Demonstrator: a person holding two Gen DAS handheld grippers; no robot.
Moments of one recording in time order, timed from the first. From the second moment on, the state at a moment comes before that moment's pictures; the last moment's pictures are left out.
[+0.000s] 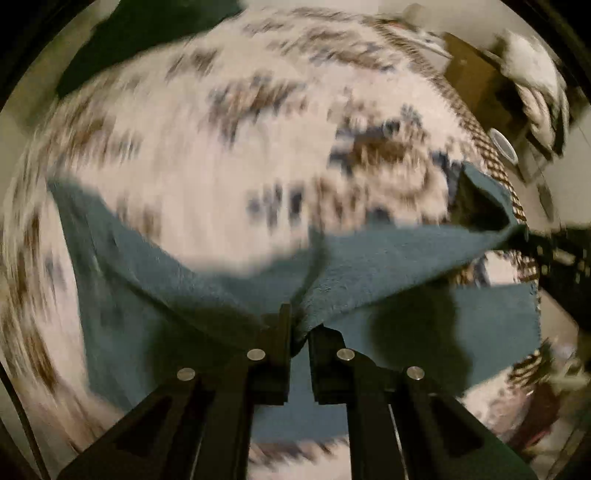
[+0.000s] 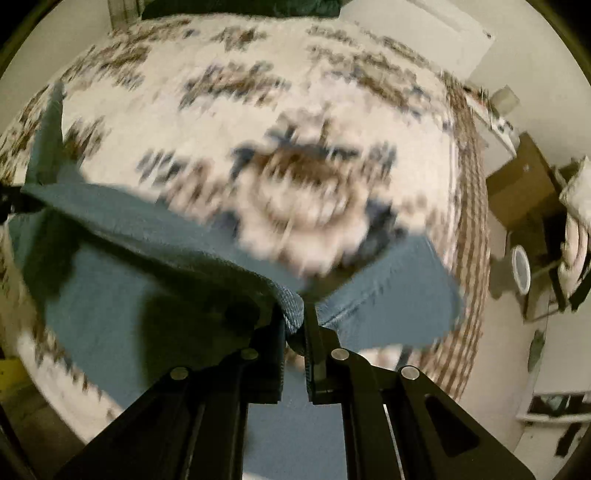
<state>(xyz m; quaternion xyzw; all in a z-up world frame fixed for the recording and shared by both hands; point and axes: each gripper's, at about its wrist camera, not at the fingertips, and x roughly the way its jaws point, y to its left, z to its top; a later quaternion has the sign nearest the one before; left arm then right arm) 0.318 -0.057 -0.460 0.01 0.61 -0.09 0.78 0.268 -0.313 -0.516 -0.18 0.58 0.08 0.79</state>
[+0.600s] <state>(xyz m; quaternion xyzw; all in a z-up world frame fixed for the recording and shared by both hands) 0.226 -0.028 -0.557 -0.07 0.70 -0.02 0.71 0.134 -0.347 -0.610 0.04 0.73 0.06 0.68</state>
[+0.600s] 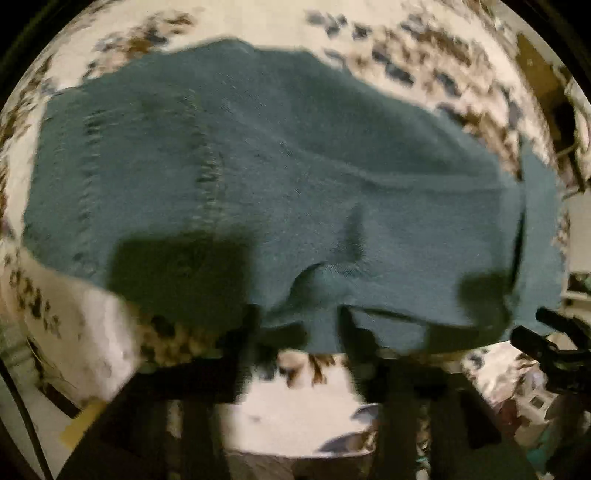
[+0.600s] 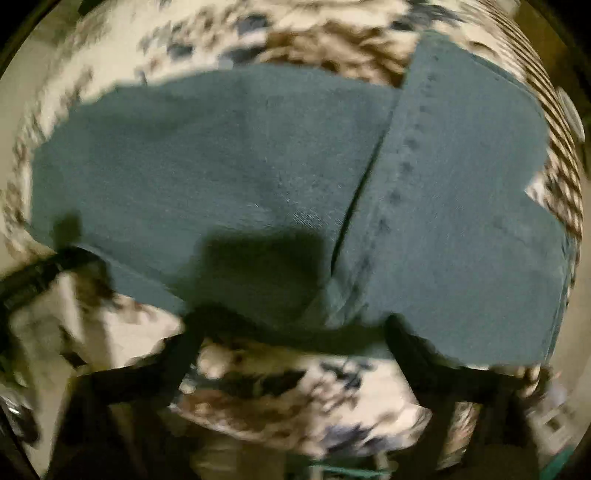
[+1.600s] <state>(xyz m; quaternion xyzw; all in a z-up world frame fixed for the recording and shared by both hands) 0.276 -0.086 -0.555 0.03 0.65 0.01 0.76 0.060 -0.599 -0.623 0.44 0.56 -0.29 0.64</state>
